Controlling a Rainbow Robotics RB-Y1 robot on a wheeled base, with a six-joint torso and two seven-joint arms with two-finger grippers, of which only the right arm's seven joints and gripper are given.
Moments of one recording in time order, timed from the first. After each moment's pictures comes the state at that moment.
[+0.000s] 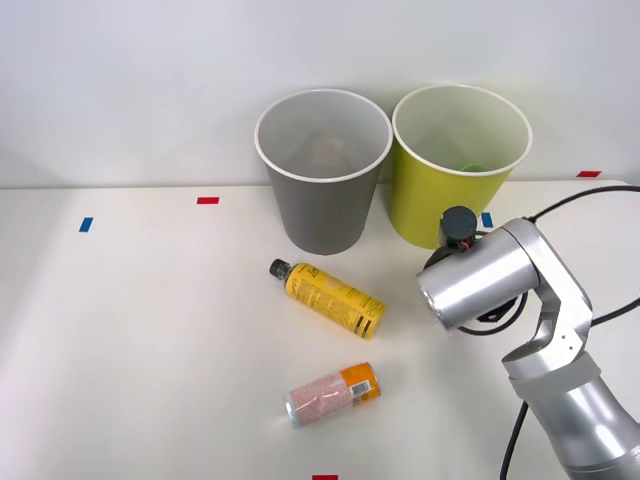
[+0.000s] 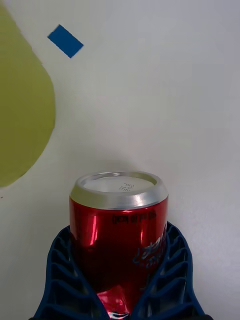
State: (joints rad) arm -0.37 -0.23 0.33 -1.79 0.18 1.56 0.35
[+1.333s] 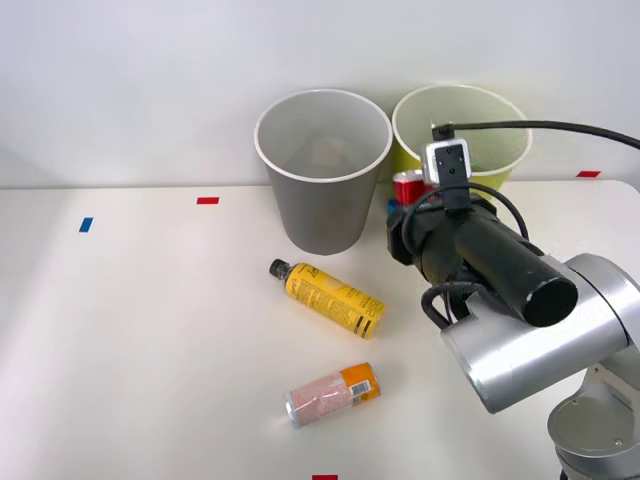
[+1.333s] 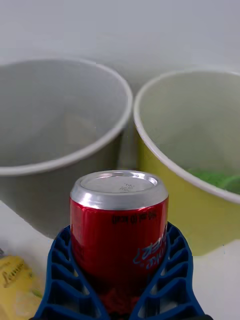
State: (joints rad) arm -0.22 -0.26 0.41 -2.31 0.14 1.17 1.18
